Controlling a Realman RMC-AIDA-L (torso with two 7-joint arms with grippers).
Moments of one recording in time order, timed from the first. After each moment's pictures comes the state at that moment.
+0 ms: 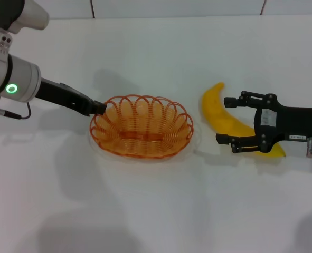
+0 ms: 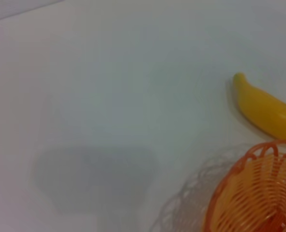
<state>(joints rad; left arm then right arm) -0.88 -2.04 0.87 0.65 2.47 1.29 -2.05 0.54 1.97 -0.42 -0.38 -2.19 -1.58 0.85</state>
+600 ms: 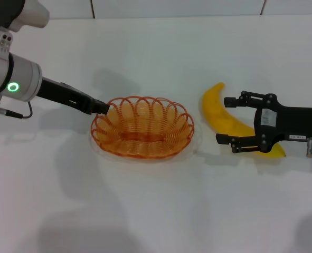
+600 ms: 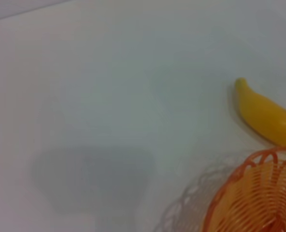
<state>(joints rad) -0.88 -2.04 0.87 0.65 2.46 1.29 -2.08 0.54 1.97 -0.42 -0.38 -2.19 -1.58 0.85</state>
